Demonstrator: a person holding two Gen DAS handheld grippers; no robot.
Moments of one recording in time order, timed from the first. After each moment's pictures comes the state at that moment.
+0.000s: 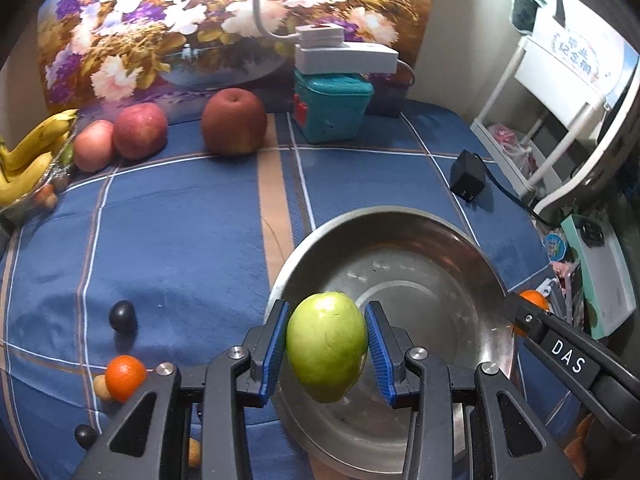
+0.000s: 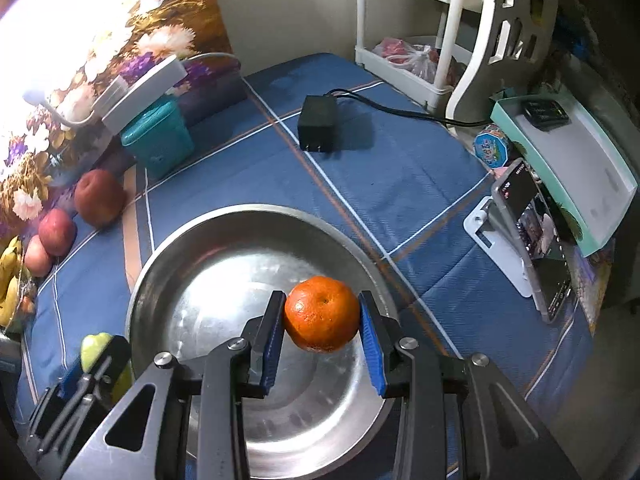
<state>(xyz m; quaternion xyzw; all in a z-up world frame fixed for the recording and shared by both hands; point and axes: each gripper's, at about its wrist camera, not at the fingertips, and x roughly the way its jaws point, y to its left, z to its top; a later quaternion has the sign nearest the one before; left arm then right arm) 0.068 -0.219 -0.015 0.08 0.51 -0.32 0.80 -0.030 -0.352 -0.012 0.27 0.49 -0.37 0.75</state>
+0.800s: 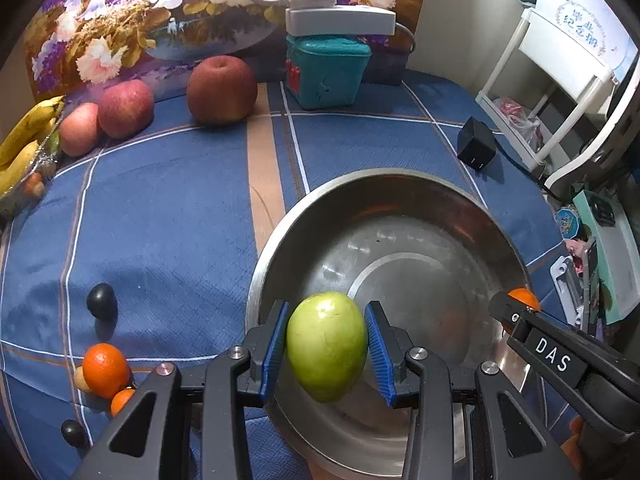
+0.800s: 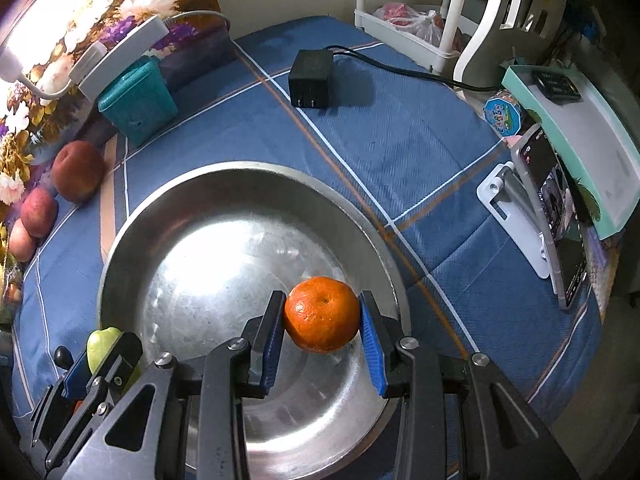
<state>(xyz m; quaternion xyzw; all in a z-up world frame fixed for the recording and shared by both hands) 0.064 -0.228 -0.043 0.11 0.53 -0.31 0.78 -0.028 -0.358 -0.047 0.28 0.53 -0.36 0.72</state>
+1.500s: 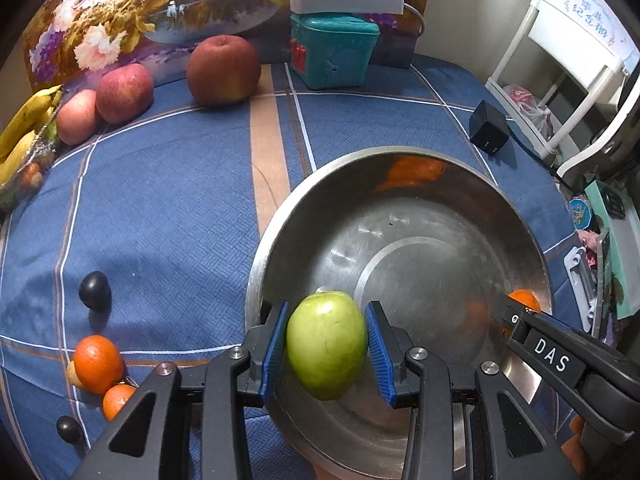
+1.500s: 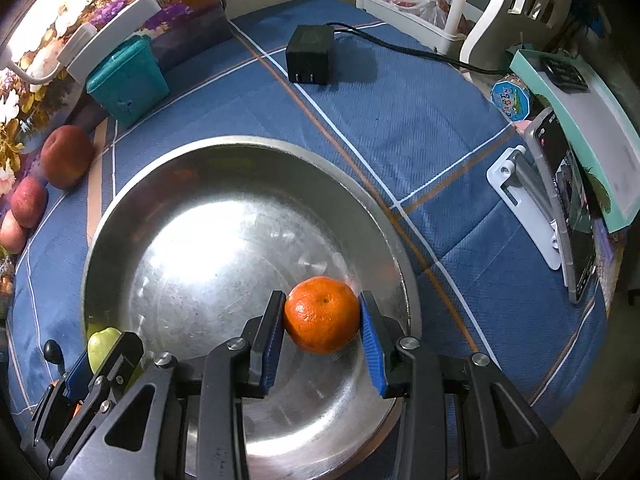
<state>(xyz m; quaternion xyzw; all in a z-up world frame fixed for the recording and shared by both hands) 0.066 -0.231 -0.058 0.12 0.55 -0.30 0.77 -0.025 -0.360 -0.068 0.29 0.55 -0.35 0.70</state>
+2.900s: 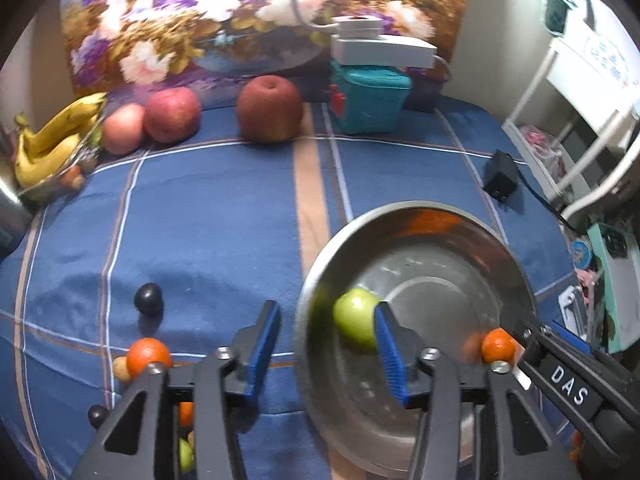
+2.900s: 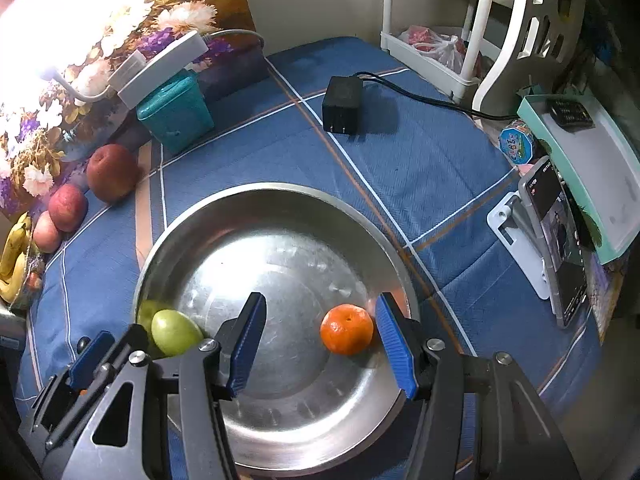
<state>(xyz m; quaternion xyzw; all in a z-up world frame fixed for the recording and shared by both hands) 0.077 -0.207 -0.019 0.09 0.53 -0.25 0.81 -0.022 -0.350 -0.029 0.27 0.51 -0.32 0.75</state>
